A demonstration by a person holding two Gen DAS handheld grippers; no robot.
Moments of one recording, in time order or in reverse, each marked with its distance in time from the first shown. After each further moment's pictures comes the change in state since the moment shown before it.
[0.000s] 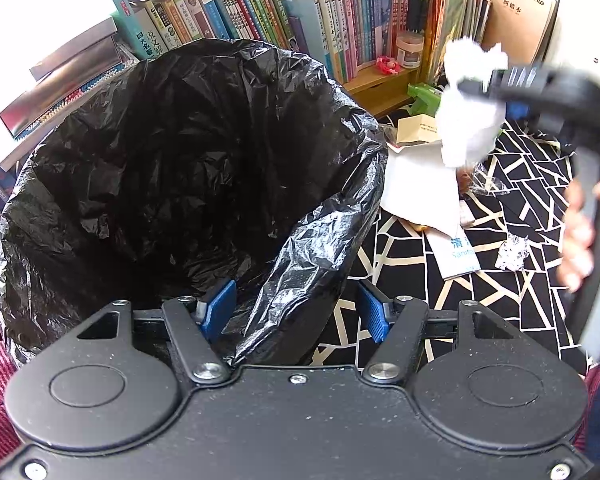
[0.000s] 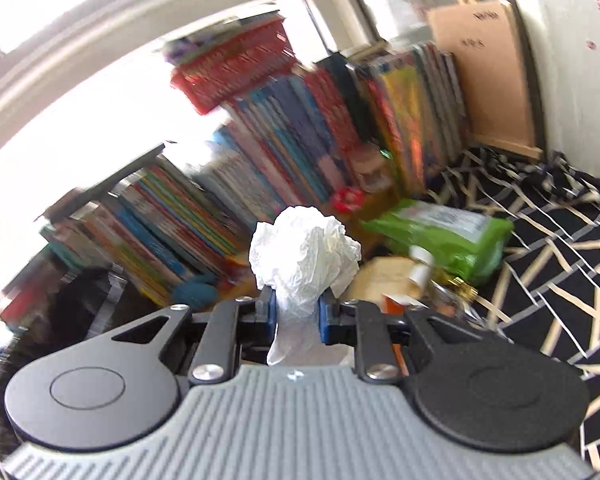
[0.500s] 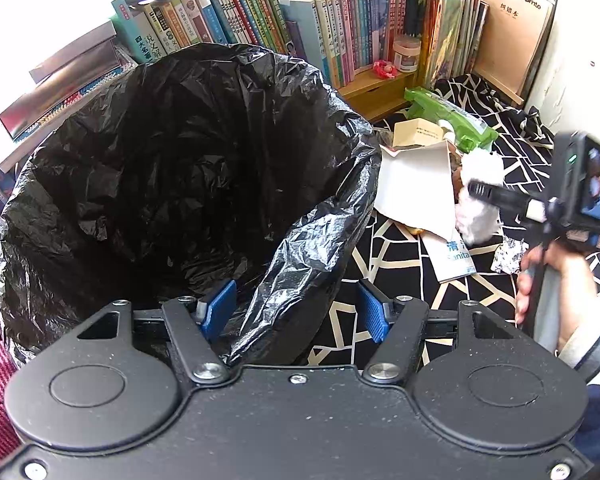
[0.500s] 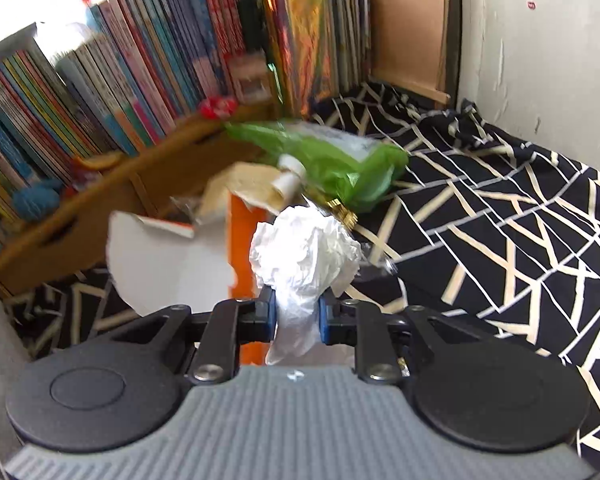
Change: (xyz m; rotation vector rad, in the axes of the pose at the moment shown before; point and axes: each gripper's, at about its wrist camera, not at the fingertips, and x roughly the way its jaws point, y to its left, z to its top) left arm -0.004 -0.002 -0.001 -0.002 -0.013 -0.009; right arm 0.051 -0.048 -0.061 -0.083 0.159 -0.398
